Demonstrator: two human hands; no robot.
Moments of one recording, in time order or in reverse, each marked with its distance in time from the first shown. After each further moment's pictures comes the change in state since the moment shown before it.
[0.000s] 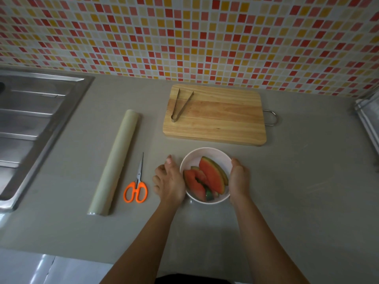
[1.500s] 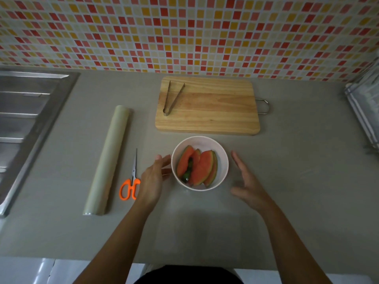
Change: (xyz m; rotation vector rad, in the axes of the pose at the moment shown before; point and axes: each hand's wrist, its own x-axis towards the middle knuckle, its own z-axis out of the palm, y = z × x) left_hand 0.015 -0.018 -0.048 -0.327 -0.427 0.164; right_hand -0.003 0.028 -0.078 -0.268 -0.693 -0.404
